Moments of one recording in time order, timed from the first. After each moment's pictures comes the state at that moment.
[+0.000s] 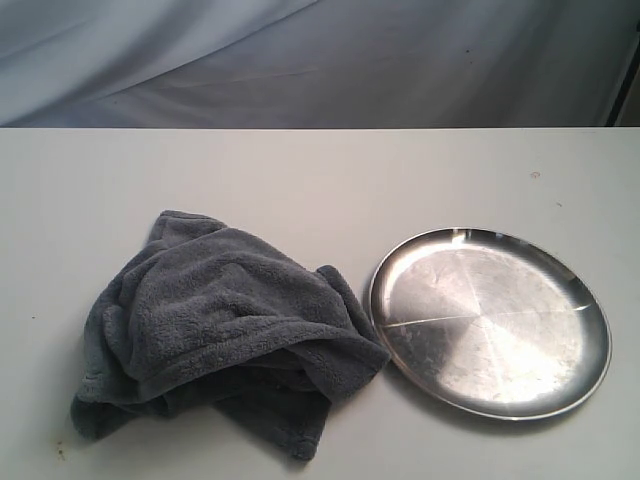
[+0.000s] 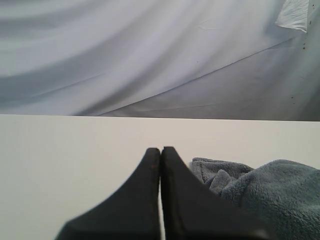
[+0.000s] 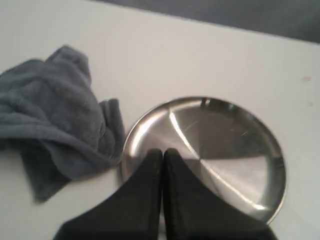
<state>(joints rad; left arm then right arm) -0.03 0.00 0.00 -0.04 0.15 0.01 0.24 0.67 -0.68 0.28 0.72 -0.26</state>
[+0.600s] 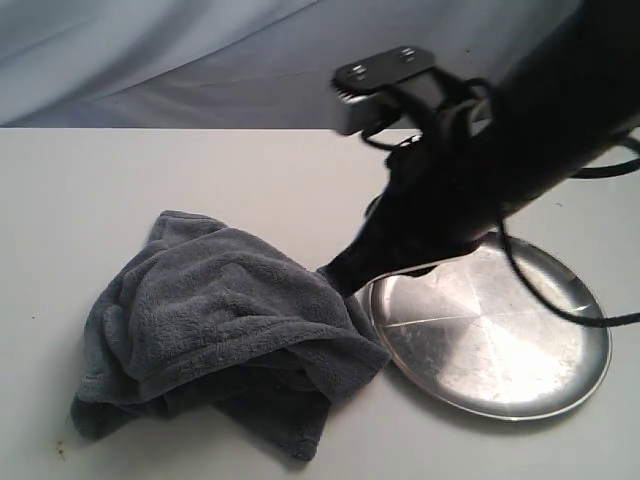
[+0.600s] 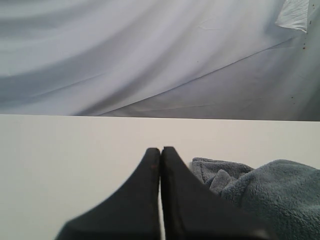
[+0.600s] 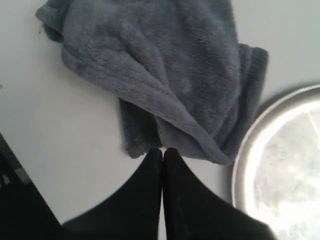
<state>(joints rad) -0.03 0.00 0.00 -0.04 0.15 0.01 0.67 1.48 -1.21 0.28 0.95 -0.26</state>
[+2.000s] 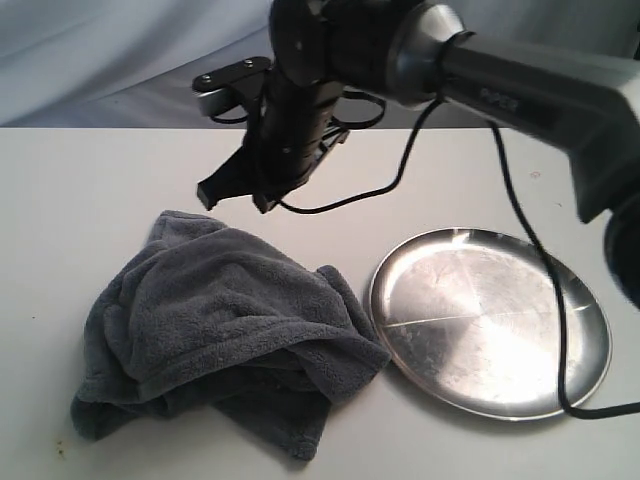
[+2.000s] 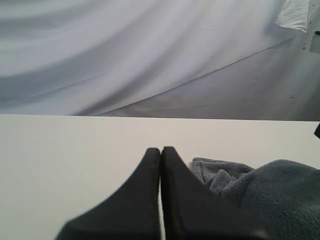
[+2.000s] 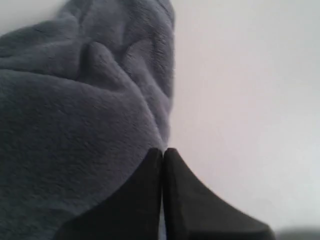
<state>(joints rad) -0.03 0.00 0.00 -0.04 0.15 0.01 0.70 2.24 -2.04 0.05 1.06 -0.05</state>
